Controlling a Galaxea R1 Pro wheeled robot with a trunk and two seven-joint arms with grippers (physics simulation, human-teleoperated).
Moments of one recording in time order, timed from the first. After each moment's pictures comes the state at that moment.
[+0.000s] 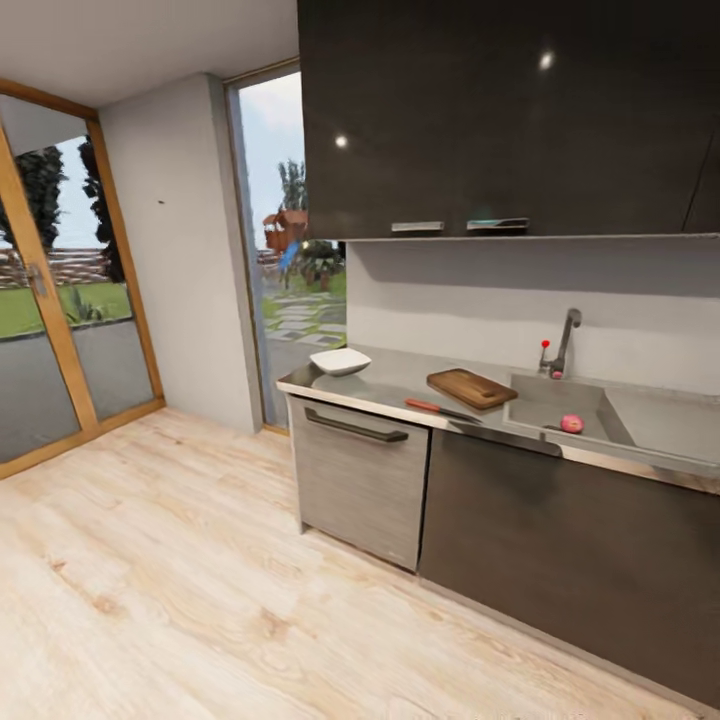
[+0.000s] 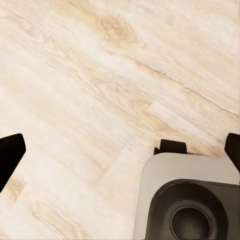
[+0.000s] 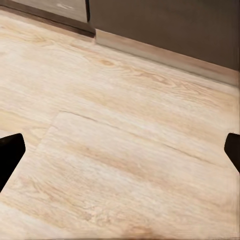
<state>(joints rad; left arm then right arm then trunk) -0.05 0.04 0.01 -0.02 0.05 -0.35 0.18 0.00 0.02 0.00 -0.45 0.00 -0.47 -0.13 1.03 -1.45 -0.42</state>
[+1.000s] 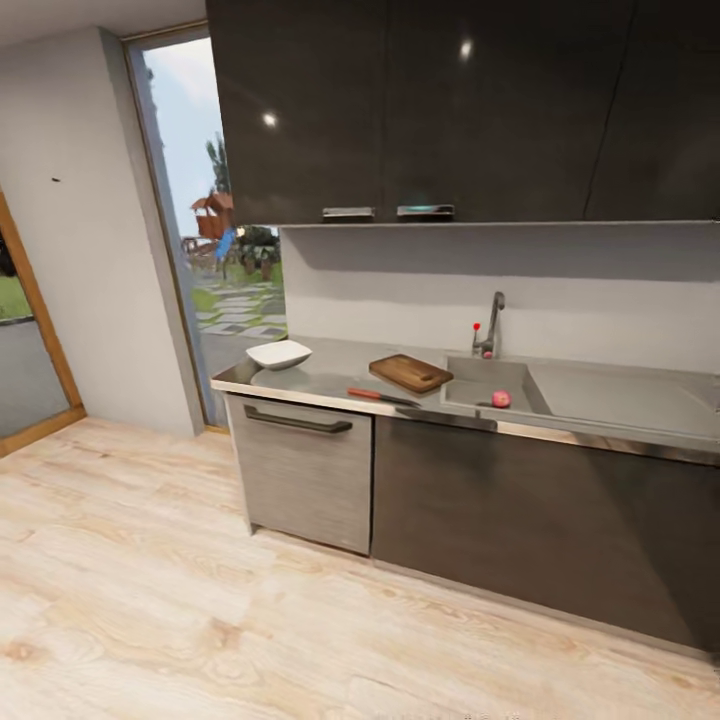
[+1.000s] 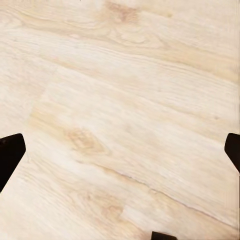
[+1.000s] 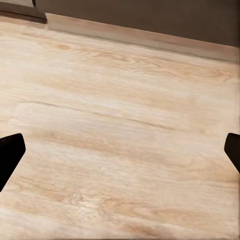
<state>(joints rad) -0.05 0.05 0.01 -0.29 0.05 -0.38 0.18 0.00 0.02 0.00 -0.45 0.00 -0.47 -0.14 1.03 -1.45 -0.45</state>
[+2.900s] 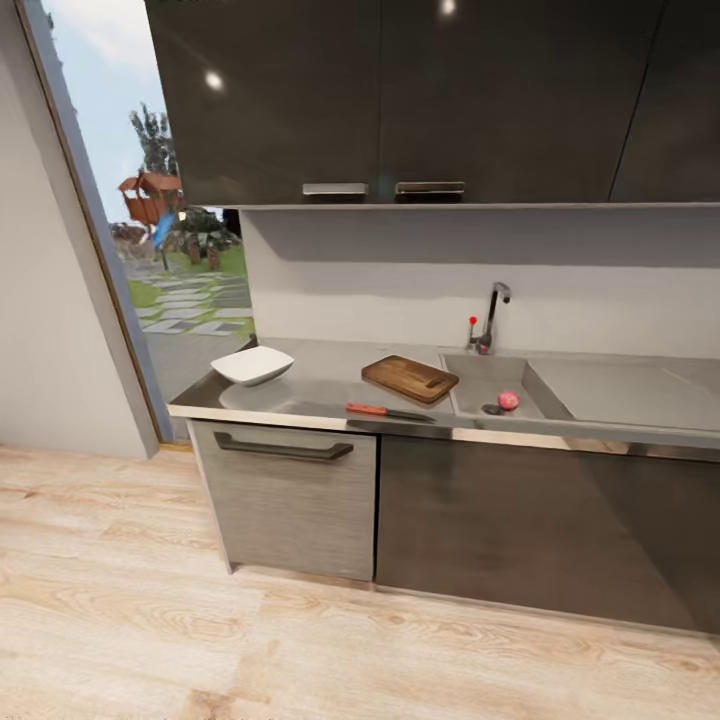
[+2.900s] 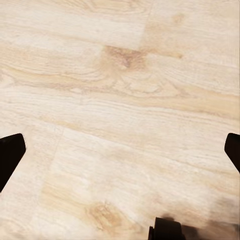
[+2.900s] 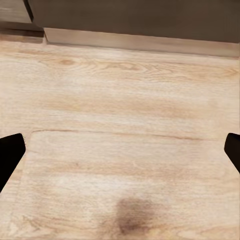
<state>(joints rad) -0.05 0.05 0.01 -0.28 0.05 -0.38 0.19 0.00 0.02 0.00 -0.45 0.00 -0.47 -0.13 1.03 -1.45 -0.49</state>
